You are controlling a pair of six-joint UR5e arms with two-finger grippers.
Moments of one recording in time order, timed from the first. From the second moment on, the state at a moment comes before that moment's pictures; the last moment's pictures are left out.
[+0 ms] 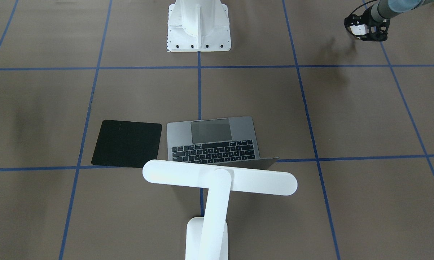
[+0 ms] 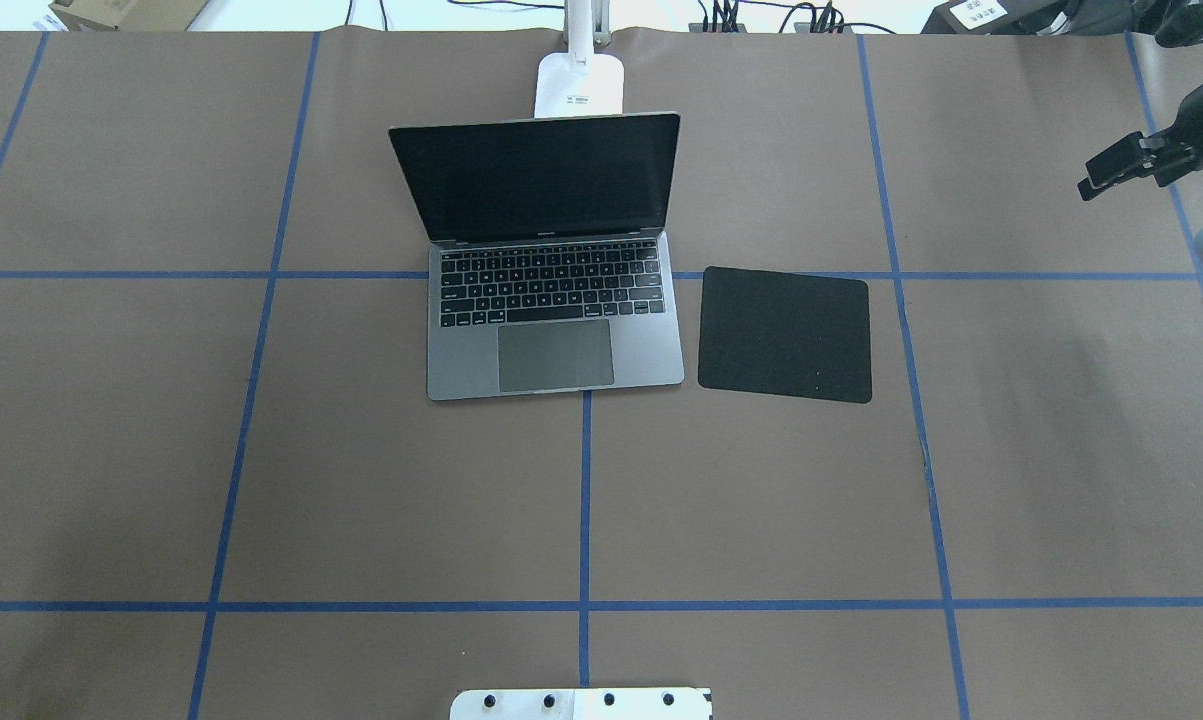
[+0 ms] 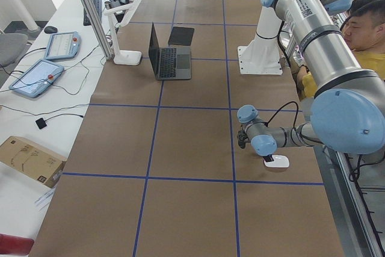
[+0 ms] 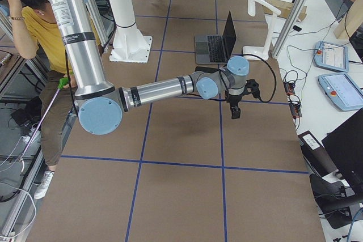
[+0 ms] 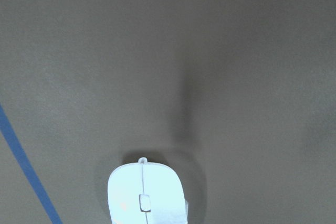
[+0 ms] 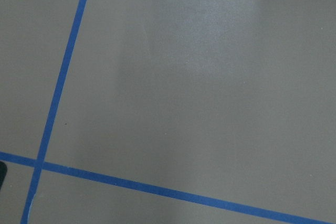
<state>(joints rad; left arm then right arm) -0.25 -0.90 -1.88 -2.46 -2.25 -1.19 1.25 -1.32 1.56 -1.35 2.27 0.35</state>
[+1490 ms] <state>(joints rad) -0.17 -0.91 -1.72 -2.62 -2.23 -1.21 1.24 -1.32 1.56 -1.31 2.26 0.36</state>
